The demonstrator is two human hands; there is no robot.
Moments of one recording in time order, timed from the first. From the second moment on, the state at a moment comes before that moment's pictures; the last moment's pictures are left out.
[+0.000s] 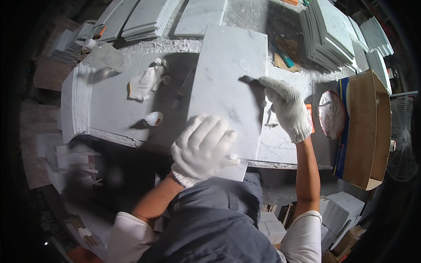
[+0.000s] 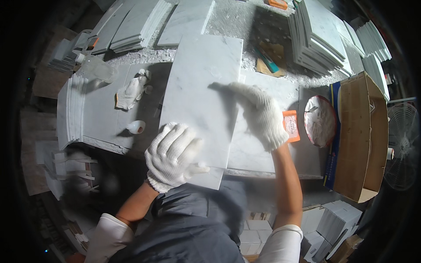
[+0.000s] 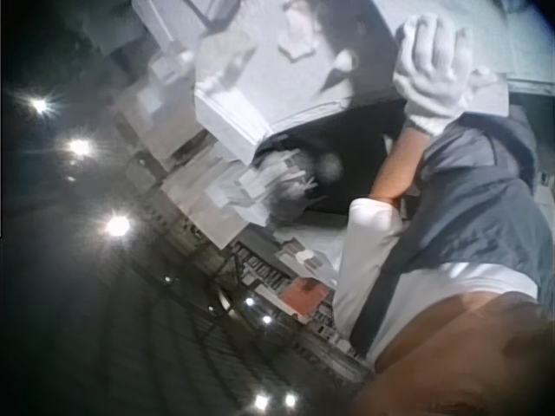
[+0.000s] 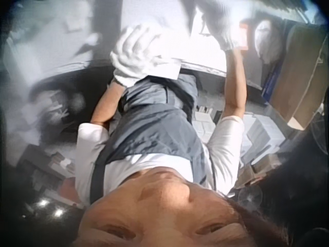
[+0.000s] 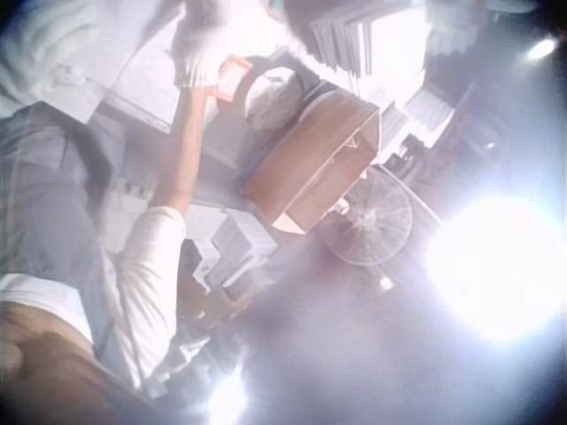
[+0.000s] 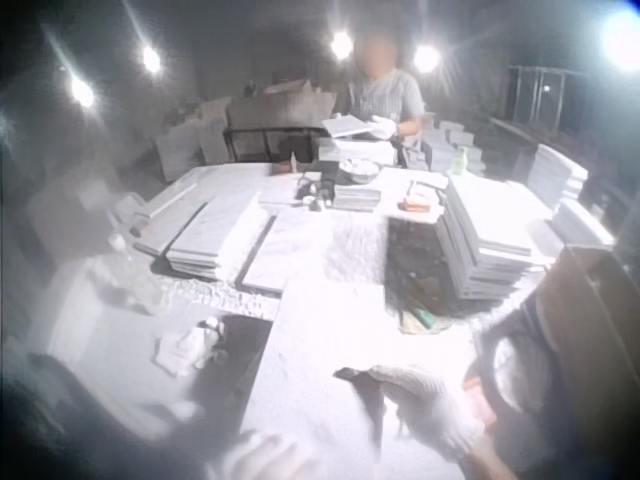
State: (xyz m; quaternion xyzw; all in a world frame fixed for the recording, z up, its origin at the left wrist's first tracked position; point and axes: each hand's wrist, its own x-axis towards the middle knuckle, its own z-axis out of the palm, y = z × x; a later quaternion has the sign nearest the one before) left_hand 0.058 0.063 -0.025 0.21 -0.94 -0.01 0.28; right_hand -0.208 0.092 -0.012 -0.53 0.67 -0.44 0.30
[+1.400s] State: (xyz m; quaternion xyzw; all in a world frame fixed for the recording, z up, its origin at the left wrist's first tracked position) left_hand 0.011 0.023 0.011 0.17 -0.93 -0.17 0.27; right_hand -0.226 0.077 0.007 -0.39 0.70 -0.50 0.33
